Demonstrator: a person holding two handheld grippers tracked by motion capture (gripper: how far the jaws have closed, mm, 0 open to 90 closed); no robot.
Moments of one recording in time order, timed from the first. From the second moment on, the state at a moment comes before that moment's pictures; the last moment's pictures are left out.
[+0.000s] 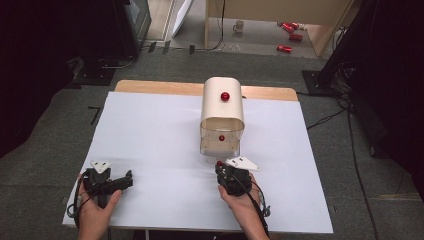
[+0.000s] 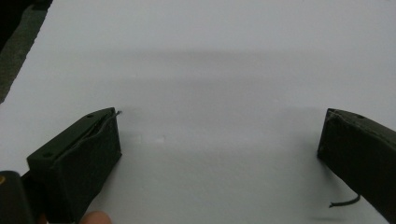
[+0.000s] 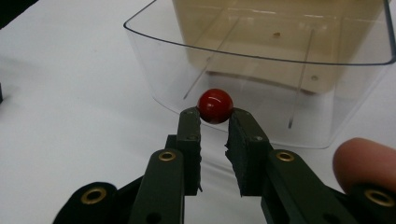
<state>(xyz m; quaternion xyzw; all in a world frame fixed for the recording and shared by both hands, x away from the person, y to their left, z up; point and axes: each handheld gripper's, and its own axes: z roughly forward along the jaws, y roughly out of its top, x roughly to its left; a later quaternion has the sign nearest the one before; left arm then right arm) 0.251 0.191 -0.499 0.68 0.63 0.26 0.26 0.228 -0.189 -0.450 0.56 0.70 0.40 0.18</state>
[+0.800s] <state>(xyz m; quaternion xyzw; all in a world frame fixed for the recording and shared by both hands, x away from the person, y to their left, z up) 0.251 0.191 -0.499 0.68 0.63 0.26 0.26 0.270 -0.189 -0.452 0.57 0.69 0.40 0.19</state>
